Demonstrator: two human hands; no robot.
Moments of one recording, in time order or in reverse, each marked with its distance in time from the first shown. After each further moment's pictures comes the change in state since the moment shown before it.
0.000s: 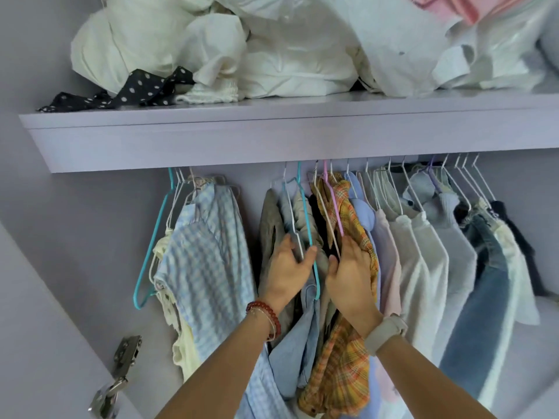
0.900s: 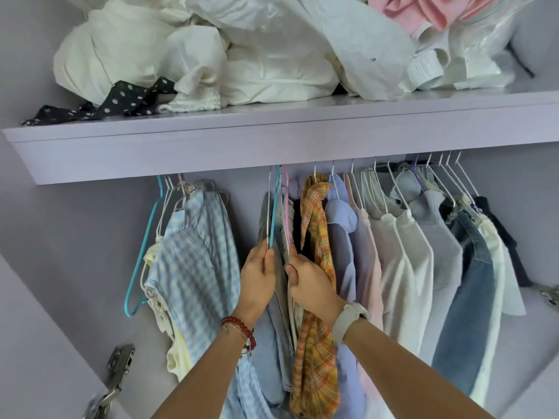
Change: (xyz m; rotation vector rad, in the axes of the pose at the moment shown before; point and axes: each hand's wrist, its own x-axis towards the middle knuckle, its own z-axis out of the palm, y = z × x) left_hand -0.004 -0.029 -0.017 -0.037 0.140 0.183; right_hand 0.002 -0.020 0.014 0.065 -0.408 -0.258
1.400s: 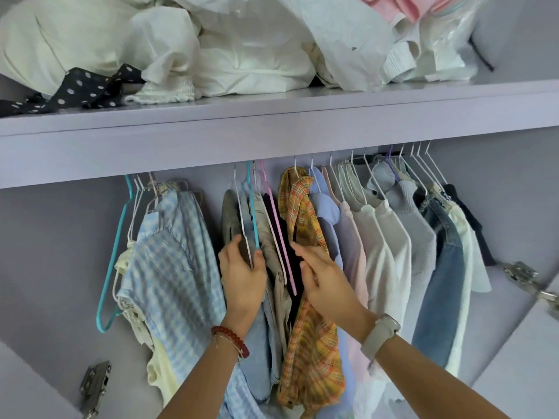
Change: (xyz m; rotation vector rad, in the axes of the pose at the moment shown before) left_hand -0.004 0.005 0.003 -0.005 0.115 -0.155; right_hand -0.040 0.011 -0.027 0.139 0.234 -0.047
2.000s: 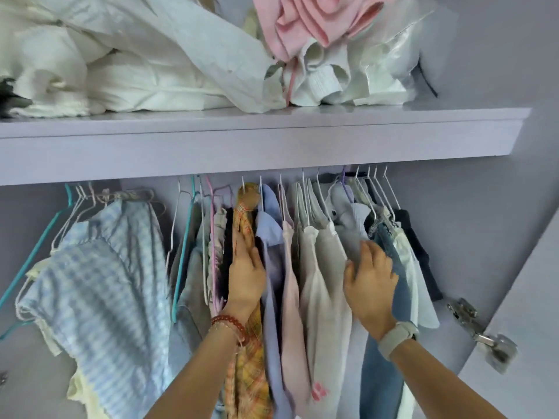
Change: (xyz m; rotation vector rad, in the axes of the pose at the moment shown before) left_hand -0.014 0.061 0.122 0.004 -0.051 0.092; right_hand 0.000 0.139 -0.123 -0.455 0.339 0.340
